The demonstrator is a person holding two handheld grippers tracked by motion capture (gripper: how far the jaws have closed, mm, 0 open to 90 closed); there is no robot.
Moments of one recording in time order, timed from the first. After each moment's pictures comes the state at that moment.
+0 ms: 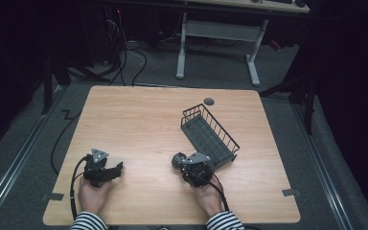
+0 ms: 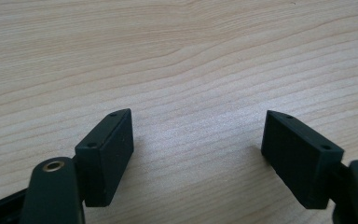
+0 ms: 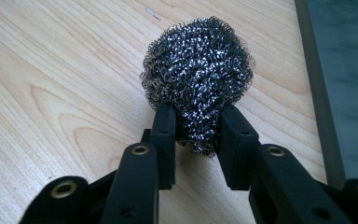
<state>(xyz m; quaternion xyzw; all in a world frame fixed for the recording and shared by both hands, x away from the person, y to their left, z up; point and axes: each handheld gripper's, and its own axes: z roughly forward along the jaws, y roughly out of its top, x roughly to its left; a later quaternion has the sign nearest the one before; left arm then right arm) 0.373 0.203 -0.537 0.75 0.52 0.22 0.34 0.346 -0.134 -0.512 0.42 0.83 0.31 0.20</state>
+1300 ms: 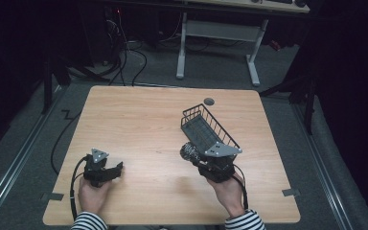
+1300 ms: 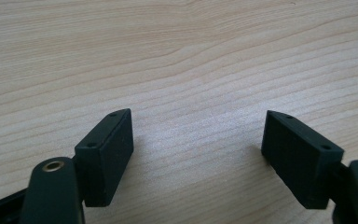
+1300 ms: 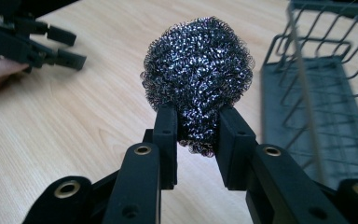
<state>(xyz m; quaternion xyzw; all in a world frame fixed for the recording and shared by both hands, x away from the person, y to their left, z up) 0.372 0.203 -0.537 0.75 0.52 0.22 0.34 0.325 -0.180 -0.428 0.39 0.81 0.41 0.19</state>
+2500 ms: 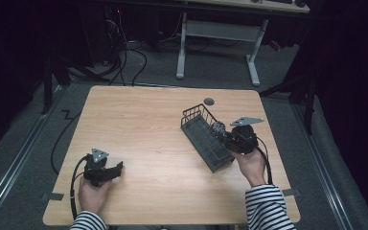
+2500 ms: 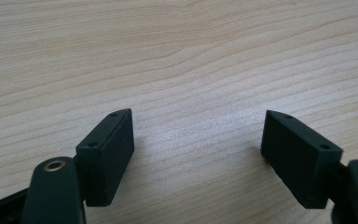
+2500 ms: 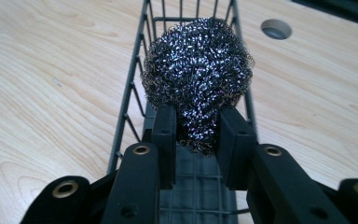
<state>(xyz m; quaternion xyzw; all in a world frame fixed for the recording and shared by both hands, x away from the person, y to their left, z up) 0.373 0.203 -0.537 0.75 0.52 0.22 0.34 0.395 -0.253 -0.411 0.47 0.79 0.33 0.20</state>
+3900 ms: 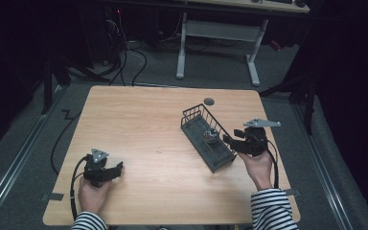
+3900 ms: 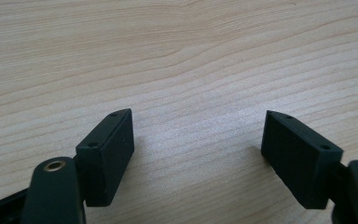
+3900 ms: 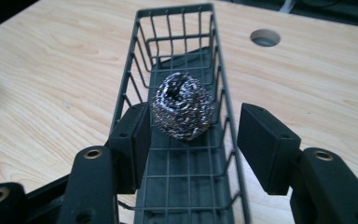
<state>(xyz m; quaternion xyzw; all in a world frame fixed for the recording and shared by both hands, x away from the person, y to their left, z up) 0.373 0.203 -0.537 0.75 0.52 0.22 0.34 0.384 -0.281 -0.408 0.49 0.75 0.39 0.20</state>
